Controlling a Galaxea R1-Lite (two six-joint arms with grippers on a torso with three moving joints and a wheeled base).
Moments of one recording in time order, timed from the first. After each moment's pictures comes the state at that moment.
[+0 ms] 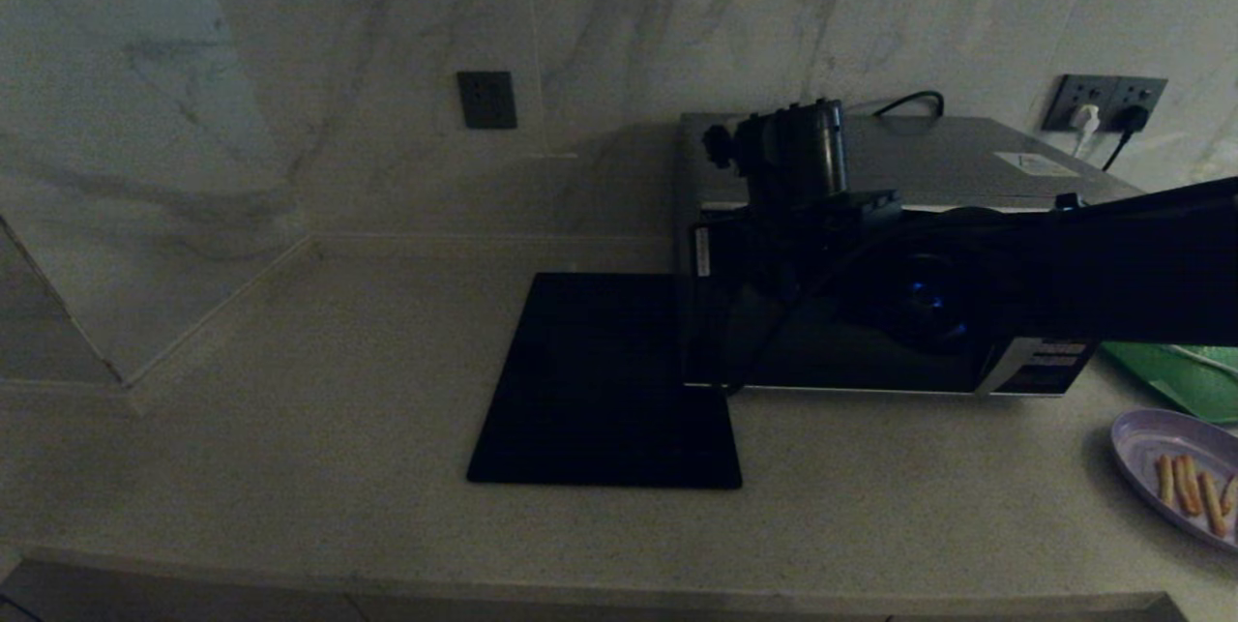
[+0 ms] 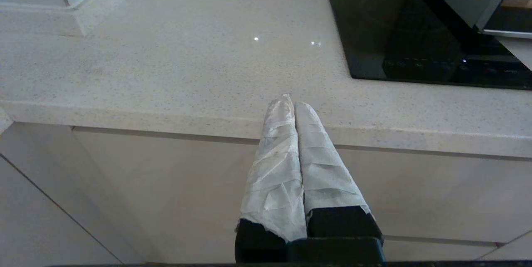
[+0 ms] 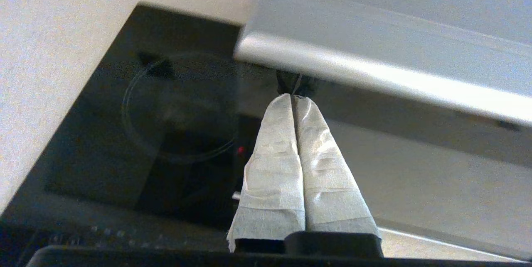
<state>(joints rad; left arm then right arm) 0.00 0.00 0.00 -0.01 0.02 -0.06 0.62 2.04 -1.62 -0.13 -0.58 0.08</state>
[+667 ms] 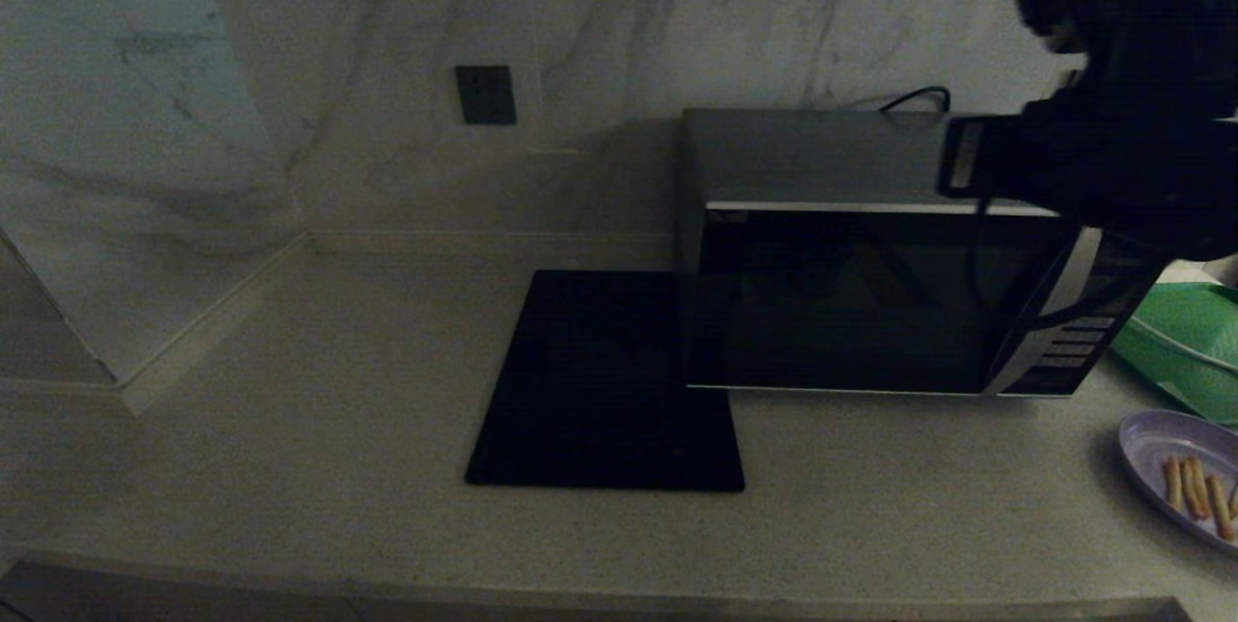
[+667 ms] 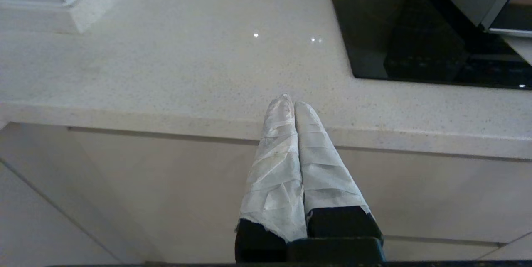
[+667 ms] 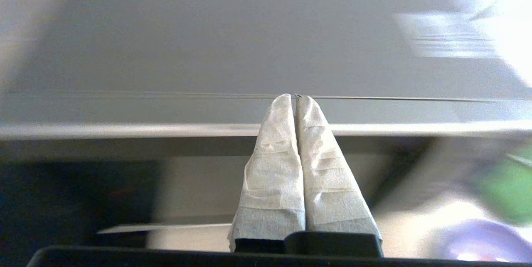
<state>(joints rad) 0.00 0.00 0.00 -0.01 0.02 -0.07 0.39 1.59 -1.34 -0.10 -0.61 0.03</state>
